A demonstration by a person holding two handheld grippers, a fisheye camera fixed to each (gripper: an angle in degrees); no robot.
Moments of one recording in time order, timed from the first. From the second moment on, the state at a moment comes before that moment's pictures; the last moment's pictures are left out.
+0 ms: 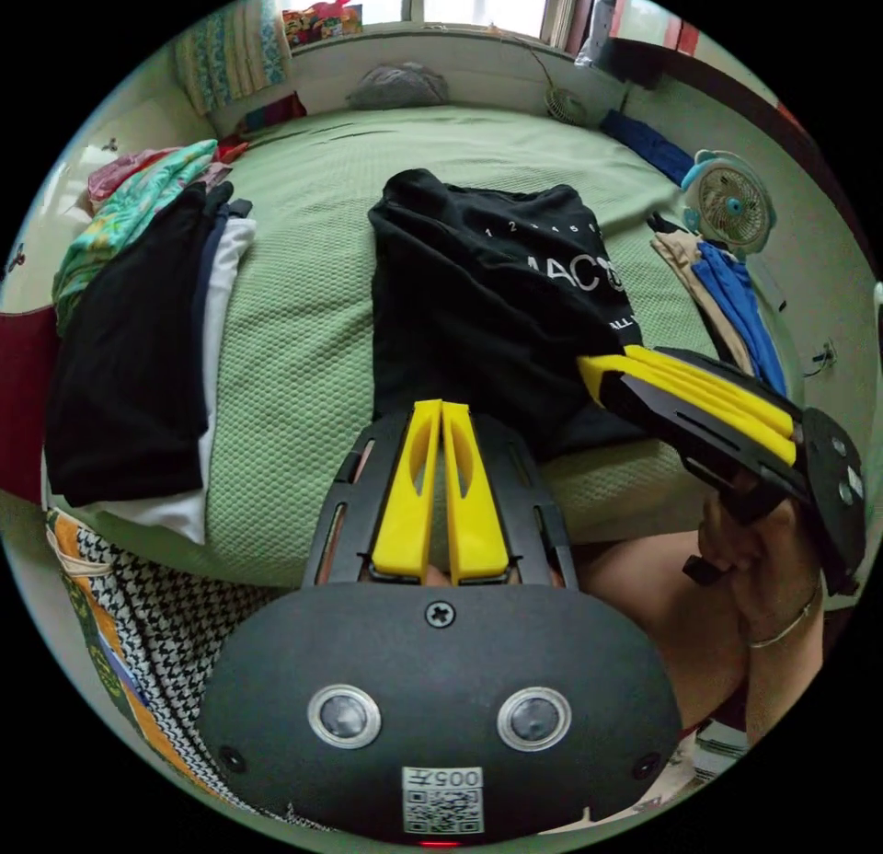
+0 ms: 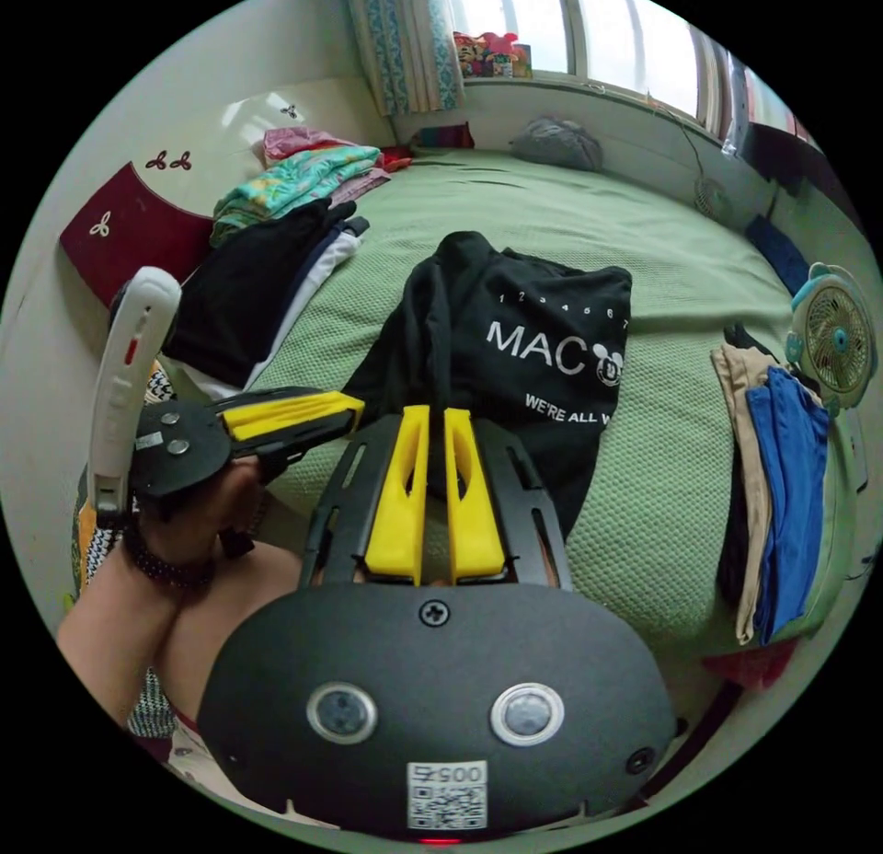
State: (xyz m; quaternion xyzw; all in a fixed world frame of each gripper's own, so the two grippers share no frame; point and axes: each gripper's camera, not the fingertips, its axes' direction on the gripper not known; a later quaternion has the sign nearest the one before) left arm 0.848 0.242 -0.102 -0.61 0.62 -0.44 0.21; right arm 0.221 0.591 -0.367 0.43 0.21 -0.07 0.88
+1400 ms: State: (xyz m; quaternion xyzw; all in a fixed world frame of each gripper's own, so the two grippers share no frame) left arm 0.890 0.254 -0.094 -0.59 0.63 -0.46 0.21; right arm 0.225 0.571 -0.430 0.42 0.23 -0.10 0.87
